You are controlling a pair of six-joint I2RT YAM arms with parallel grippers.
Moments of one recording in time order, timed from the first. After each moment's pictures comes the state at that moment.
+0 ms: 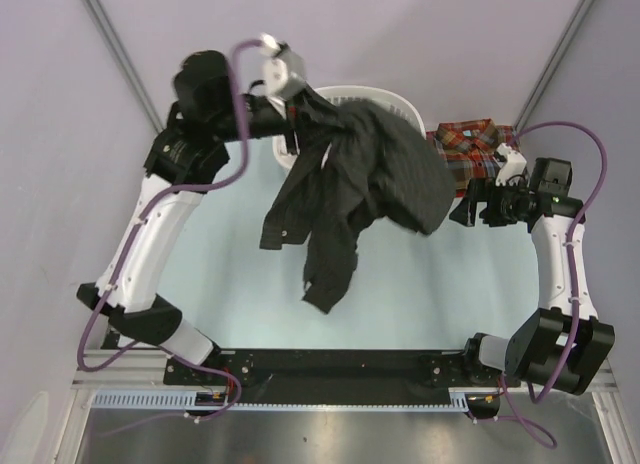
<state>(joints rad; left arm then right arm) -0.57 1.54 2.13 -0.47 0.83 0.13 -0.28 1.25 1.14 -0.78 -0.64 -0.20</state>
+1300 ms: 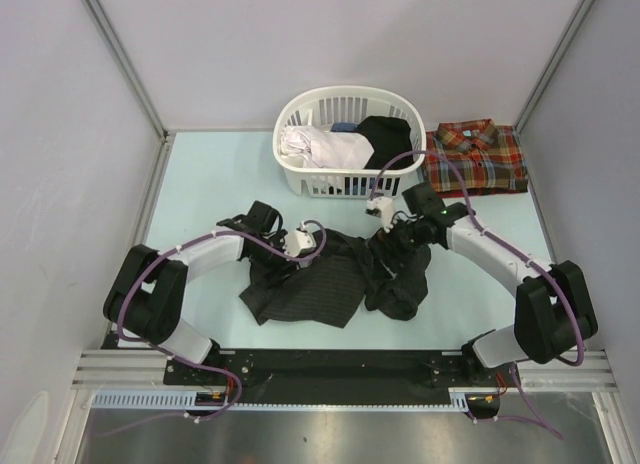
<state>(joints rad) -0.45 1.53 0.81 -0.52 0.33 0.71 0.44 1.43 0.99 -0.67 -0.57 -0.30</state>
